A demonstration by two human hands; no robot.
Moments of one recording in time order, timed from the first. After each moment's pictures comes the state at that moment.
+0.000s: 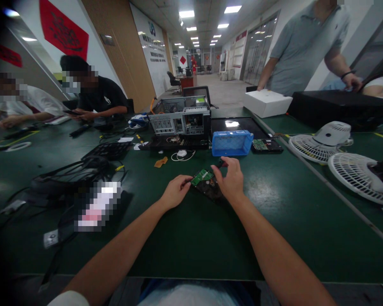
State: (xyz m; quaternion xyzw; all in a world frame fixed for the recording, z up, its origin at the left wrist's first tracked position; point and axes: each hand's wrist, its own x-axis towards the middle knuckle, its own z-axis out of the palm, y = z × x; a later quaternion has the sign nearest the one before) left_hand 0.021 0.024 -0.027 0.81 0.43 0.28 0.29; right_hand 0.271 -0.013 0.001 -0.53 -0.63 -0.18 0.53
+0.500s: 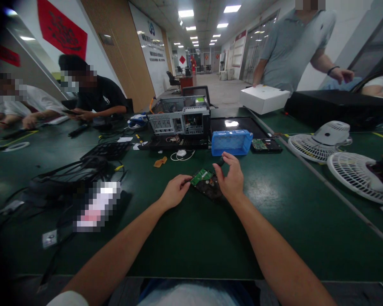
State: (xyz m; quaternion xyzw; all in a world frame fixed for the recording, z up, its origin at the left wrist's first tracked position) left_hand 0.021 0.027 -0.032 0.81 0.43 0.29 0.29; right_hand 0.271 -0.012 0.002 -0.49 -0.64 -0.17 0.57
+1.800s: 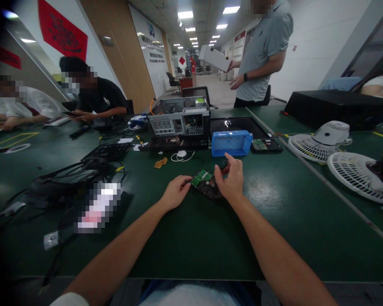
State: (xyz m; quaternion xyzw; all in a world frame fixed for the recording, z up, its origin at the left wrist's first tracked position) left_hand 0.021 0.026 -0.032 0.80 0.43 0.29 0.30; right_hand 0.270 -0.016 -0.001 -0.56 -0.61 -0.14 0.55
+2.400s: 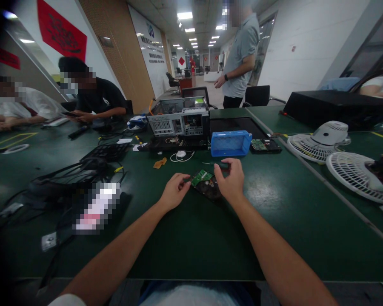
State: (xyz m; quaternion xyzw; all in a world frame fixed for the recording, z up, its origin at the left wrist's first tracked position) left_hand 0.022 0.022 -0.028 0.79 0.42 0.35 0.29; right_hand 0.265 -0.019 0.006 -0.59 -0.55 -0.02 0.59
